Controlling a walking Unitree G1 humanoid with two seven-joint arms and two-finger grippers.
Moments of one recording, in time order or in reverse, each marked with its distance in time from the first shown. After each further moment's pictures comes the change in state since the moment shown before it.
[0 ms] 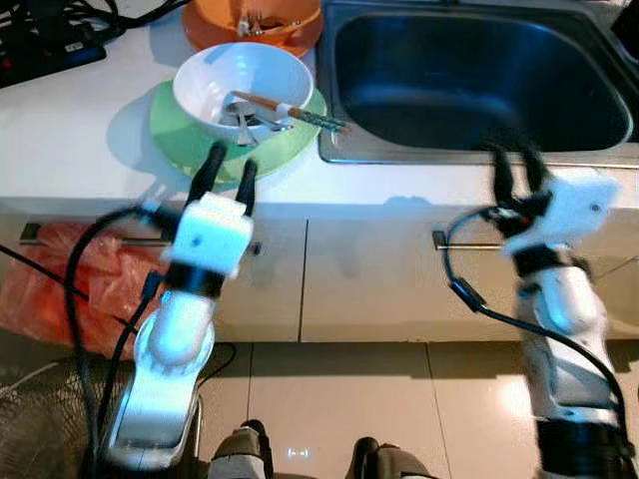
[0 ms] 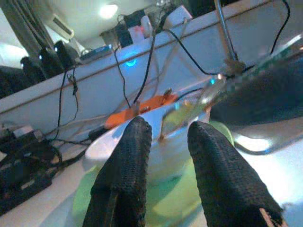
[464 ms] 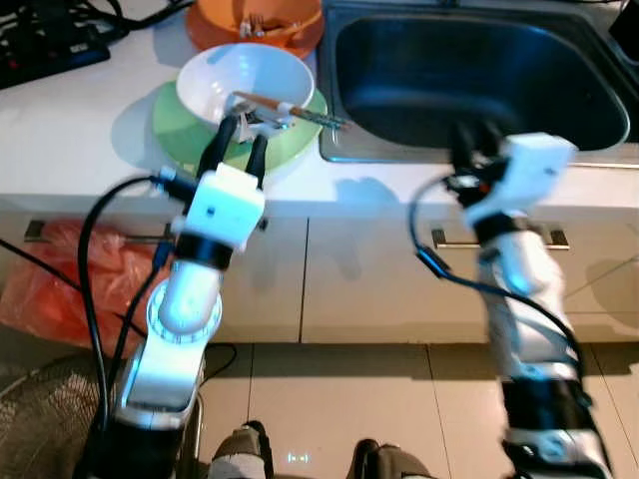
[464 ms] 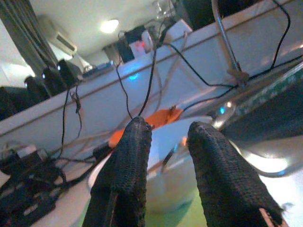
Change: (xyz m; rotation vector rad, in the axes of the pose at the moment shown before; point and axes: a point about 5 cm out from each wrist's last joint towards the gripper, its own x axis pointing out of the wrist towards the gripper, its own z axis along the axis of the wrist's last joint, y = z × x) left arm 0.024 0.001 0.001 0.041 -0.048 -0.011; right arm 0.037 0.035 0.004 0.107 -0.024 0.069
